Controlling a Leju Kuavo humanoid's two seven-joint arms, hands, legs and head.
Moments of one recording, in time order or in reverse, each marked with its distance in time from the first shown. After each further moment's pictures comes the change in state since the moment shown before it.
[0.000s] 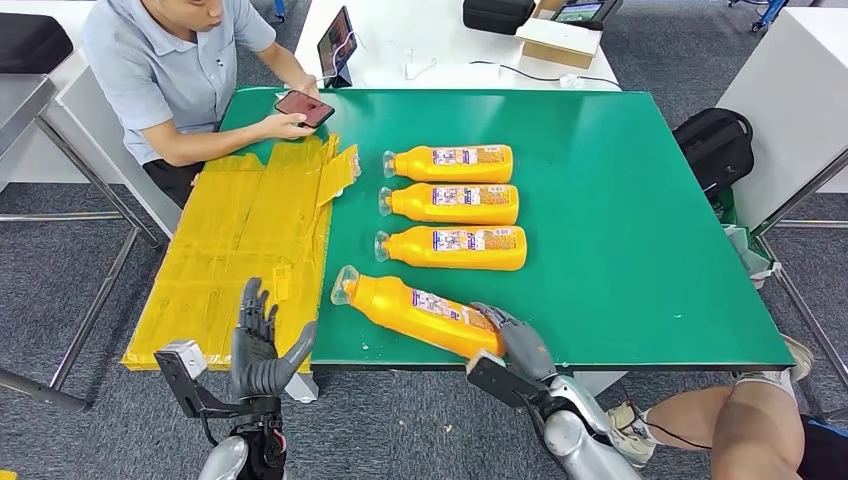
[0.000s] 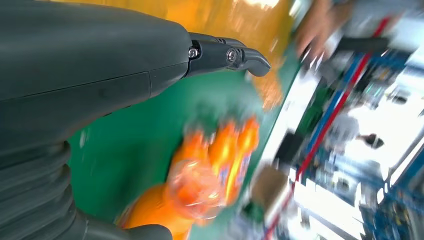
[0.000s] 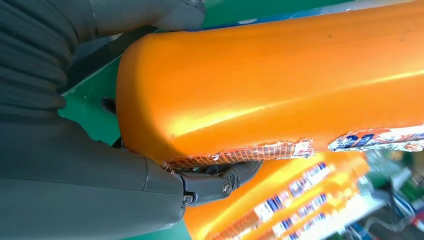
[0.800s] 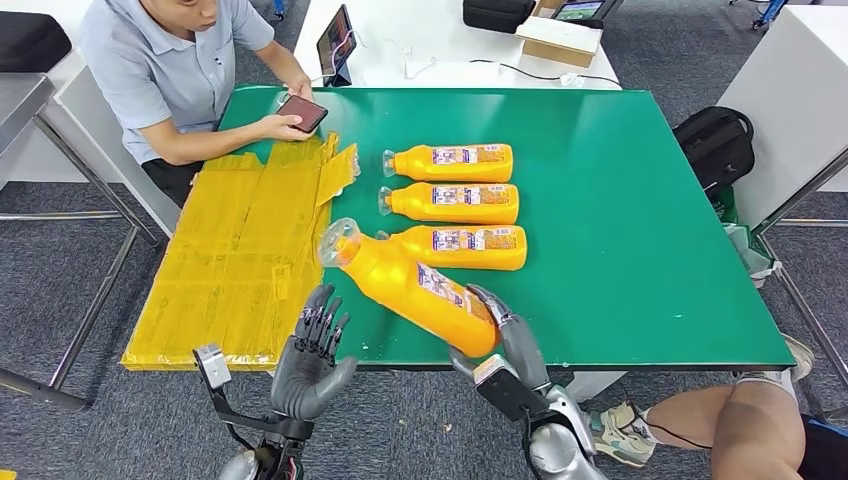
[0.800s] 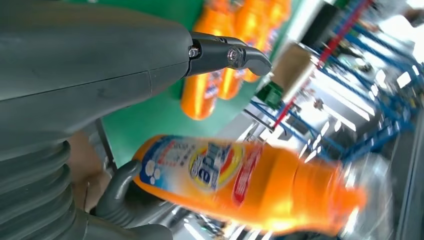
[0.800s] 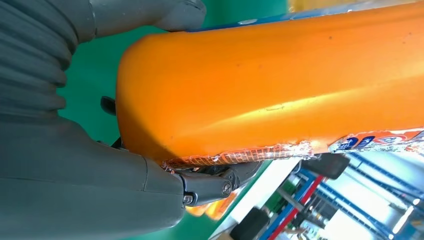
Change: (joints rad) left arm 0.034 0.039 -0.145 -0.018 0.093 -0.271 0.021; right arm 0.111 0.099 -0.058 -0.224 -0.113 -0.018 -0.103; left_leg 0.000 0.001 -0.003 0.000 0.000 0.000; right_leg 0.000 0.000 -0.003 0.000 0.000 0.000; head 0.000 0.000
